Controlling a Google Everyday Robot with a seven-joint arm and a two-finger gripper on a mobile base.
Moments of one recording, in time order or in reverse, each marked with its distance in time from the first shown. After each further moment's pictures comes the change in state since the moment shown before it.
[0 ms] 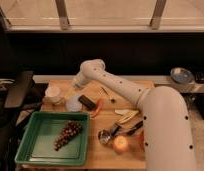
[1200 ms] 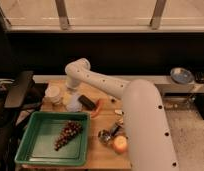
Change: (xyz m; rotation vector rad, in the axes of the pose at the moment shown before) arm 0.015 0.006 0.052 0.020 0.249 -0.104
